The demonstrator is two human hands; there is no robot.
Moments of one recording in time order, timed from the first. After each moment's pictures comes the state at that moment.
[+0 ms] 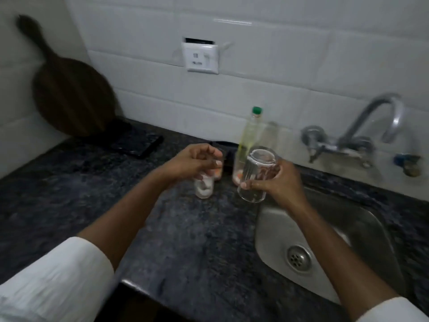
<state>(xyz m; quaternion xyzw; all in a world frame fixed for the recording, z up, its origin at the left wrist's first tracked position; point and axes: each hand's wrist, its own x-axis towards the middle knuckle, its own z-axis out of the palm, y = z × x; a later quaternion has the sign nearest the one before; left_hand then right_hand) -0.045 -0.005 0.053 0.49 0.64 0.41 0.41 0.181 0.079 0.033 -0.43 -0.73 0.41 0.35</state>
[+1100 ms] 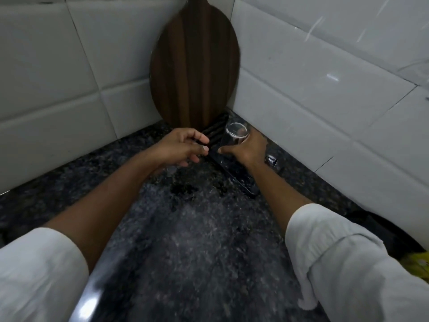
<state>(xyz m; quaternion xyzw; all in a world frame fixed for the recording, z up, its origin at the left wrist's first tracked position) -0.487 -0.037 -0.047 0.27 0.75 0.48 0.36 -0.399 0.149 -0.086 -0.39 -0.83 0.34 0.22</state>
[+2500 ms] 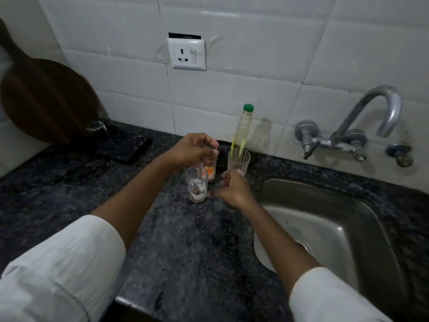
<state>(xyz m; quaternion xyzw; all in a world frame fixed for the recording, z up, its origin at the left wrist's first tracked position) -0.057 0.051 0.060 0.50 0.67 0.39 0.39 0.104 0.091 -0.027 -0.48 -0.73 0.45 0.18</state>
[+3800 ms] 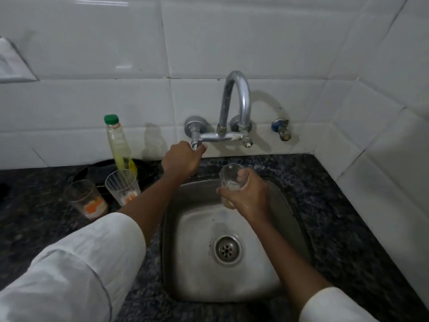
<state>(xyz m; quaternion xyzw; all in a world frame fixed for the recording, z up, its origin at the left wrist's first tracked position) 0.170 0.256 -0.012 0.58 0.75 0.27 0.16 0.348 0.171 -0.031 -0.69 -0.57 0.25 0.38</state>
